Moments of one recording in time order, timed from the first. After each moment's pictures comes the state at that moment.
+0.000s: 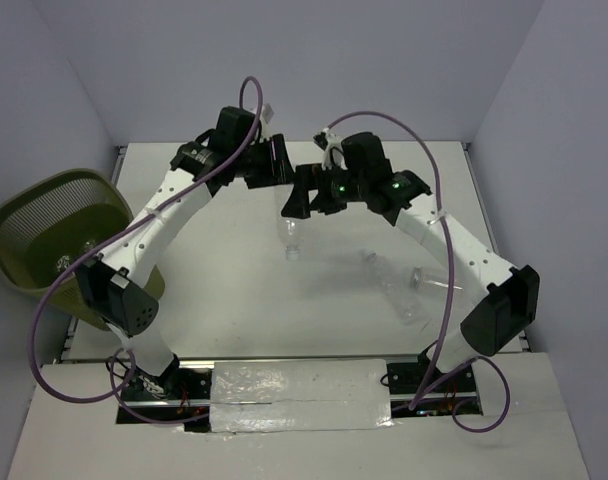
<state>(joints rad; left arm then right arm) -0.51 1.69 1.79 -0.78 0.18 -0.58 0.58 1.51 1.45 -0.53 -0.45 0.41</state>
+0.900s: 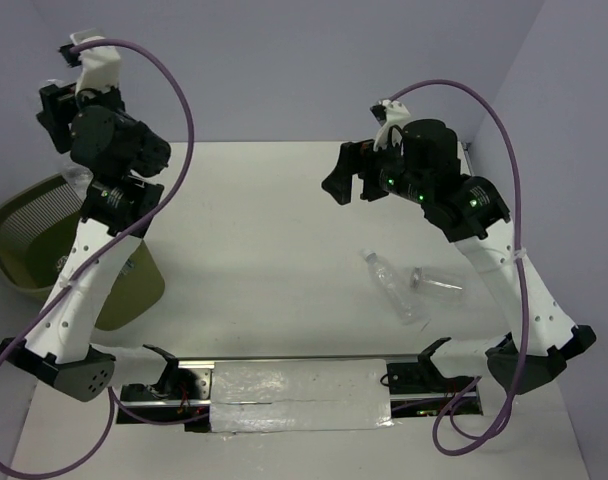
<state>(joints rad) -0.44 1.30 1.71 0.17 -1.34 0.76 0.56 1.27 1.71 -0.80 -0.13 0.28</state>
